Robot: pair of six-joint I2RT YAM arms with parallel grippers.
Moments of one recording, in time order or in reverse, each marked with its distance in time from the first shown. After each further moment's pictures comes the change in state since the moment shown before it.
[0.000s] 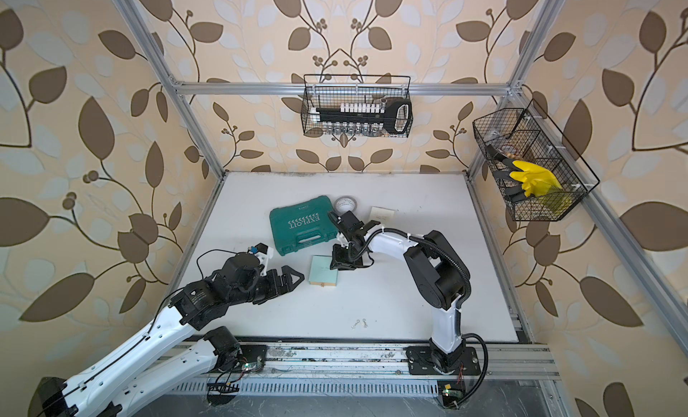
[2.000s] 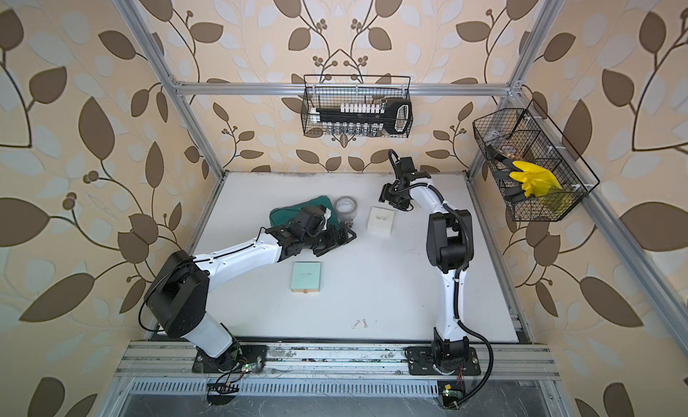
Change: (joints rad) left arm 0.001 0.911 0.443 0.515 0.108 0.023; right arm -0.538 0.311 0.658 -0.226 0.202 -0.207
